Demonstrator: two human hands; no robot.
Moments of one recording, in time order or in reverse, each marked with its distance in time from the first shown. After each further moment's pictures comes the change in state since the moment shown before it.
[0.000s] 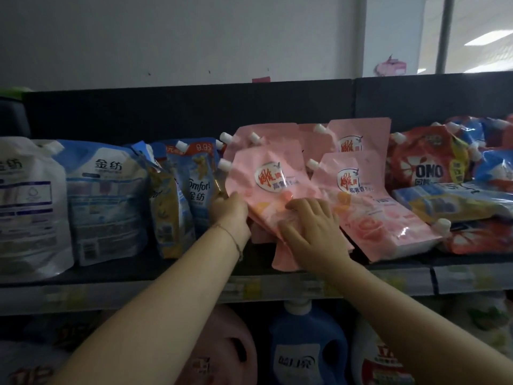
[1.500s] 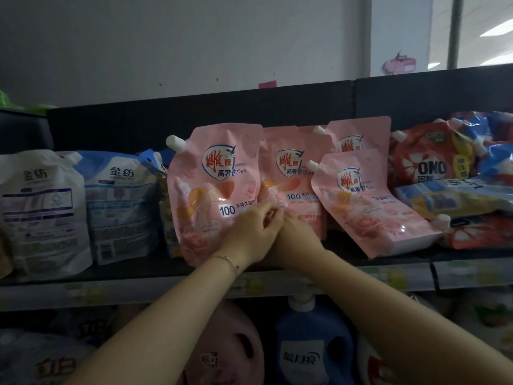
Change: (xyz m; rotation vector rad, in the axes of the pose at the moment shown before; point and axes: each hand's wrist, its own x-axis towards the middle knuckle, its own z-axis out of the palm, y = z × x) left_hand -0.052 -0.011 -0.031 0.969 -0.526 0.894; right_hand 0.011 -0.031 0.004 -0.234 -0.395 -0.162
